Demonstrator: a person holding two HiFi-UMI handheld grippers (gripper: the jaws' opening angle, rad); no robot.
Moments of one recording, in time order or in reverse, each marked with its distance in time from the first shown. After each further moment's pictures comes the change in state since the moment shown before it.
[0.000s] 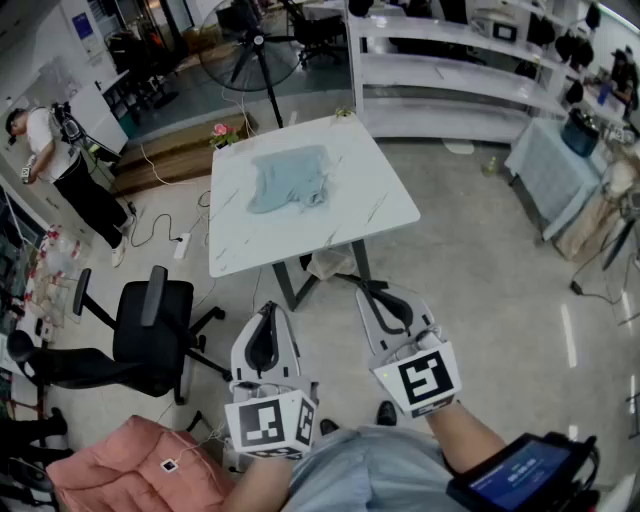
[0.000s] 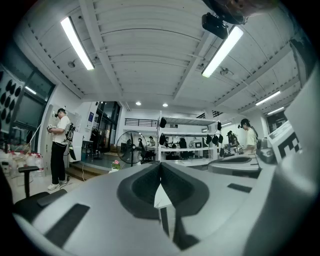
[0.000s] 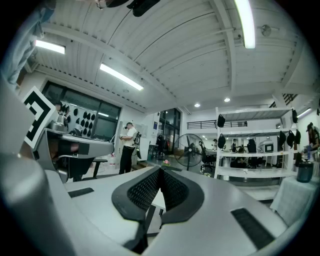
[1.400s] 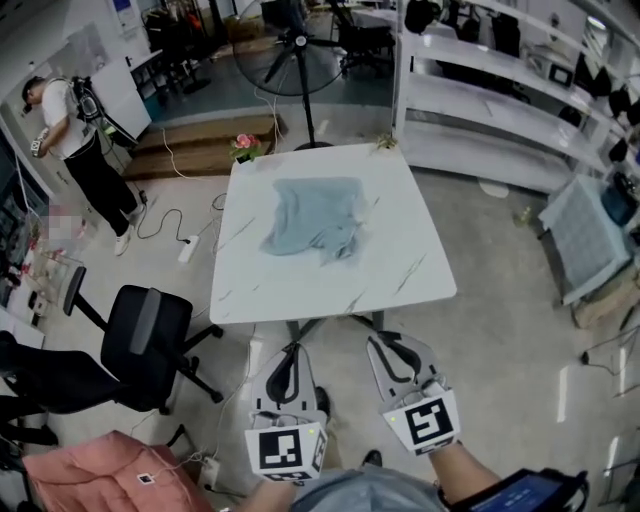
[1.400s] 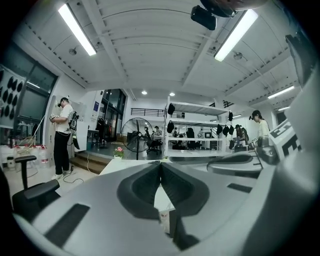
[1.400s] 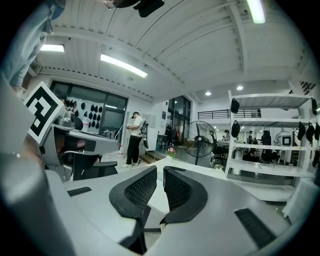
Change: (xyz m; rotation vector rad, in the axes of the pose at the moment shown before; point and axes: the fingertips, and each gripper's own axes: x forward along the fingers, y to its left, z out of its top) left arm 0.141 0.040 -0.090 -0.024 0.125 0.070; right arm 0.132 -0.058 -0.090 -0.020 0.108 0.136
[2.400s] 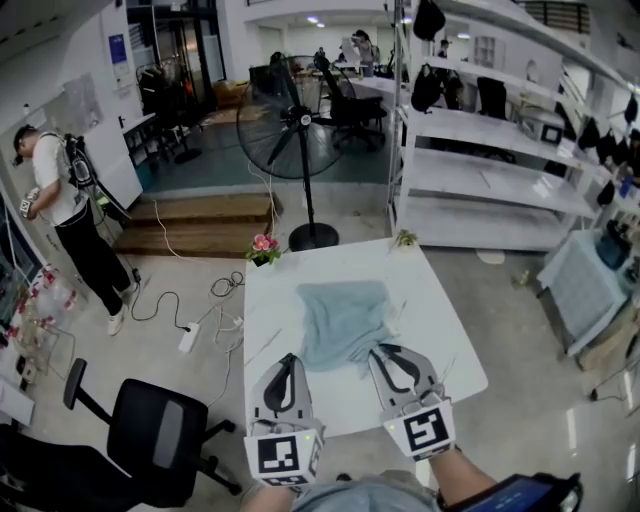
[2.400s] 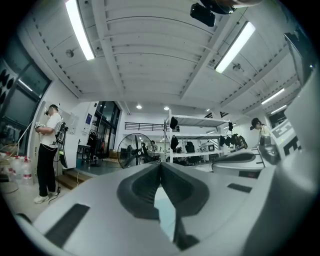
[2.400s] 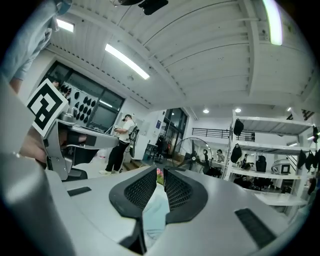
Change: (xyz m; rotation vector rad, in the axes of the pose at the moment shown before) left arm 0.174 0.164 0.097 0.027 -0.183 -0.075; right arm 0.219 -0.045 0.100 -0.162 -0.108 -0.129
